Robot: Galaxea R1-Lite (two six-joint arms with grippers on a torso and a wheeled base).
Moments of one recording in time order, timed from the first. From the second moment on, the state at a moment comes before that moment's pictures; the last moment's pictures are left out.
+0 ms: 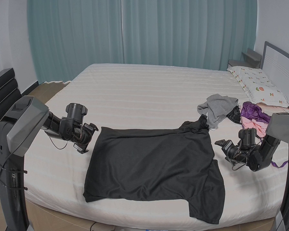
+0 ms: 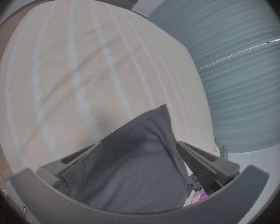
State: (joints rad) left arm -0.13 2.39 -1.45 -0.10 -0.01 -1.21; right arm 0.05 2.35 -0.78 -0.95 0.08 0.91
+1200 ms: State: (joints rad) left arm -0.23 2.04 -0.72 -0.33 -0.10 -1.14; right arm 0.12 2.22 -0.18 -1.37 0.16 0.88
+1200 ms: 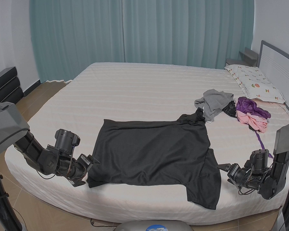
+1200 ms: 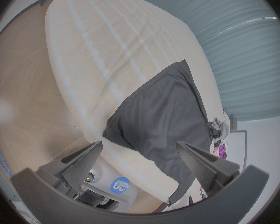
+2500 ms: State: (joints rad) left arm -0.30 2.24 -0.73 -0.48 0.14 -0.98; right arm 0.16 2.31 -0.15 -1.47 0.16 0.87
